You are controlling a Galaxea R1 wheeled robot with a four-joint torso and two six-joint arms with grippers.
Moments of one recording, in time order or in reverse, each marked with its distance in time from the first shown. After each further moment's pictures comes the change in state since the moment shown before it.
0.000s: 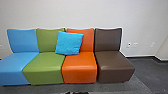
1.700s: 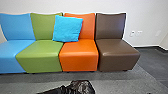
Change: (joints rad) left arm -0.108 0.054 -0.019 -0.003 0.005 -0.007; right arm 0.044 0.000 0.042 -0.001 -0.053 0.001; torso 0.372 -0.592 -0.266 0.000
